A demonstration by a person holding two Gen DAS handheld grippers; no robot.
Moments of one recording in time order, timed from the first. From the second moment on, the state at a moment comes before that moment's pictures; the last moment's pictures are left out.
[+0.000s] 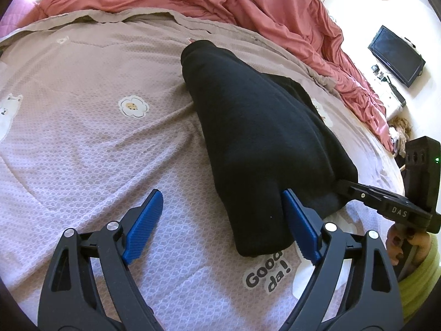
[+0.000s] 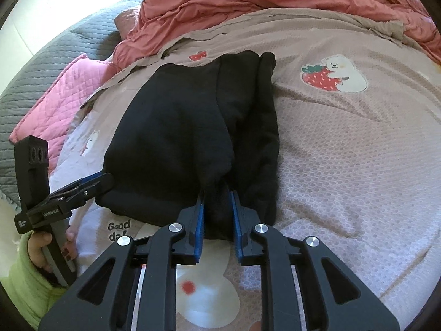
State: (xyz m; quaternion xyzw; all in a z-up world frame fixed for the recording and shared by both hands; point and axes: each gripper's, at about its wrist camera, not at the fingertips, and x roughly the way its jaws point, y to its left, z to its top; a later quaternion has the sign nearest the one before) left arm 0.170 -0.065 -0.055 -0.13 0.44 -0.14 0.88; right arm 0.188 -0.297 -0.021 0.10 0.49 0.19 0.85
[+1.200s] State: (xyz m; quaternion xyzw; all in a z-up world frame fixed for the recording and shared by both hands) left arm 0.154 -0.022 -0.034 -0.15 0.42 -0.09 0.89; right arm 0.191 -0.319 0.016 0.11 0.45 0.15 0.87
